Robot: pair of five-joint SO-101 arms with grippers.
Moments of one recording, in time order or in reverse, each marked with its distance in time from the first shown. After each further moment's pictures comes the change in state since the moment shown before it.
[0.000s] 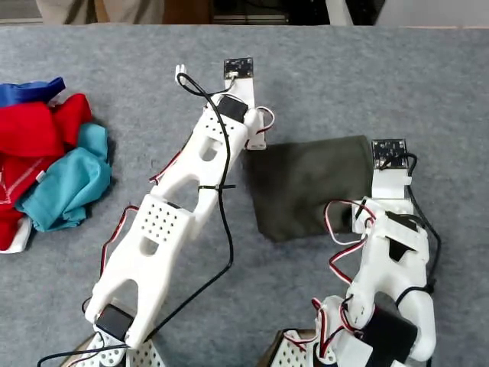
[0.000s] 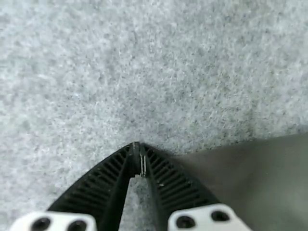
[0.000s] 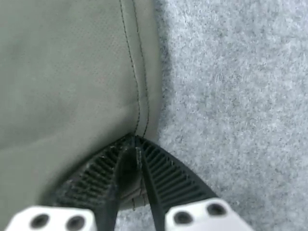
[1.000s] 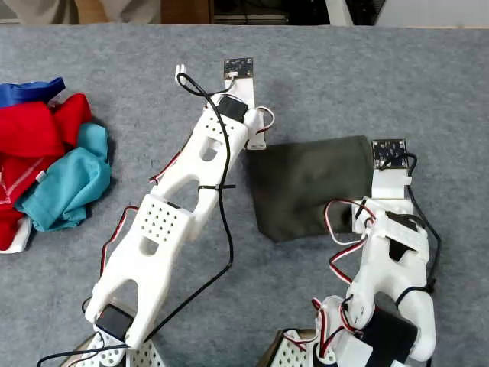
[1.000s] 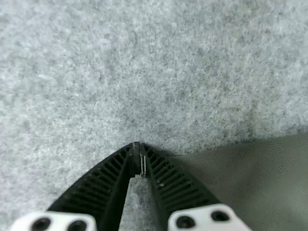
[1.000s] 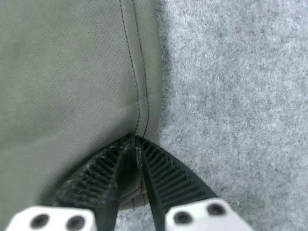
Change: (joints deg) left arm 0.0 0.0 0.0 0.0 0.0; right arm 0.0 0.0 0.0 0.0 0.0
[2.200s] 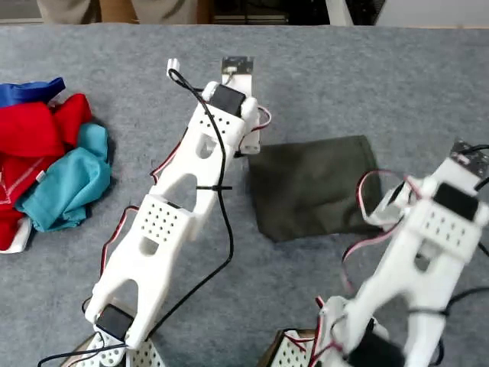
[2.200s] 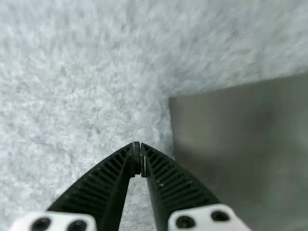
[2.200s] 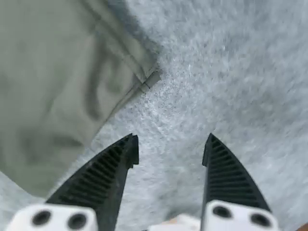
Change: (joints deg) left arm 0.1 0.0 -12.7 22.8 -3.2; right arm 4.7 -7.3 -31.4 61.3 -36.7
